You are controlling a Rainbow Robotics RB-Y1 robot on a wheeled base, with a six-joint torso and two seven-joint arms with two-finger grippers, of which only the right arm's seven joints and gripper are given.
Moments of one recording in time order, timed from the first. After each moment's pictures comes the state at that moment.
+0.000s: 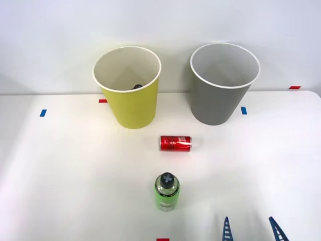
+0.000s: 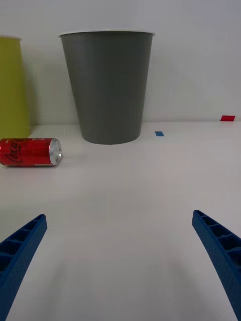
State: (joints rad) arm 0.89 -0.13 0.34 -1.71 -0.08 -0.81 1.67
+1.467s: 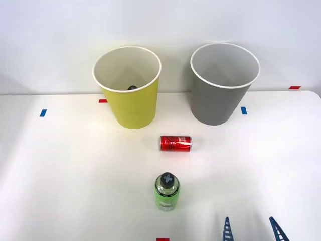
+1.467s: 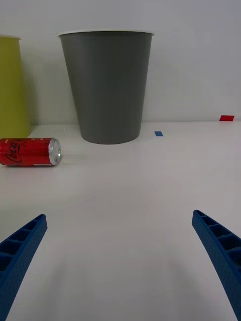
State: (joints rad) arm 0.89 -0.13 0.34 -1.71 -0.08 -0.81 1.67
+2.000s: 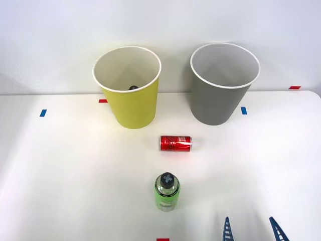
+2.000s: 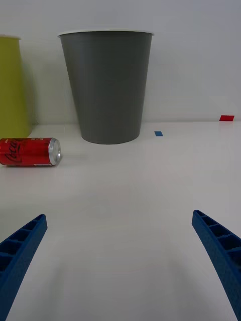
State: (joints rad) arm 0.89 -0.13 0.34 -1.71 -0.08 -0.81 1.67
